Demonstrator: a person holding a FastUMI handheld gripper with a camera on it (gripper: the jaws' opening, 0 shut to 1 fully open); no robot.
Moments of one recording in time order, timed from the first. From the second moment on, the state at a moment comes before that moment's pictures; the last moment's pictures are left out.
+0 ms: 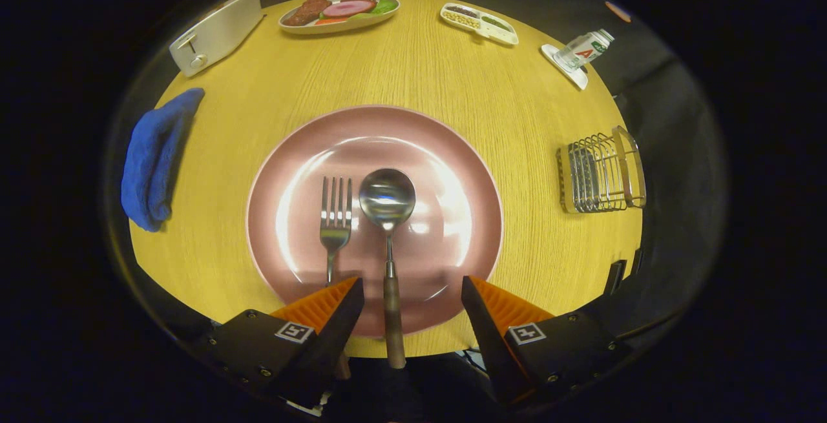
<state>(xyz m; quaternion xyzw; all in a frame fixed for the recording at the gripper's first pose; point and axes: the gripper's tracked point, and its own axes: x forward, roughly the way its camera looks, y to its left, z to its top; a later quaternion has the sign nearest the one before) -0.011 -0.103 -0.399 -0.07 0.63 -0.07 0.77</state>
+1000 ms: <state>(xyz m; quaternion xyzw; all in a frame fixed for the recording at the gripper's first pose) -0.015 -0.101 -0.401 -0.10 0.66 -0.05 0.74</state>
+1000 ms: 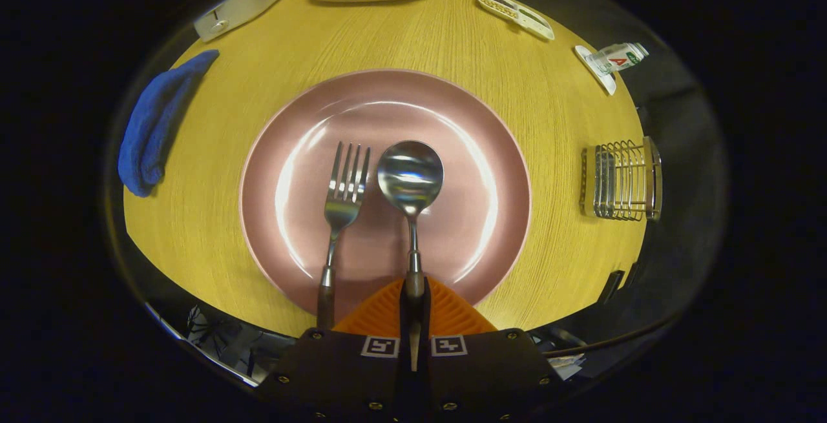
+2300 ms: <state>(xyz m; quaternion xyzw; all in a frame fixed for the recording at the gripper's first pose) -0.007 -0.281 -0.298 -0.01 0.62 -0.24 0.75</state>
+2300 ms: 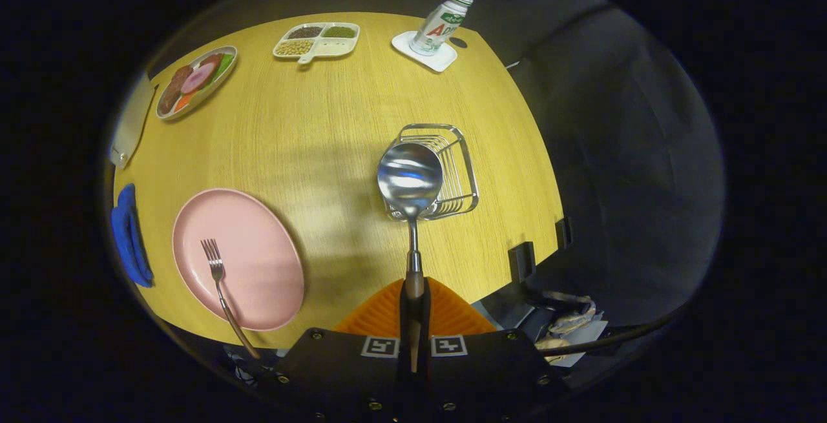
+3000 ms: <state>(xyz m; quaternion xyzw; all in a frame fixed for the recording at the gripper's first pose) 0.001 -0.316 -0.319 0.02 0.69 -0.22 0.69</state>
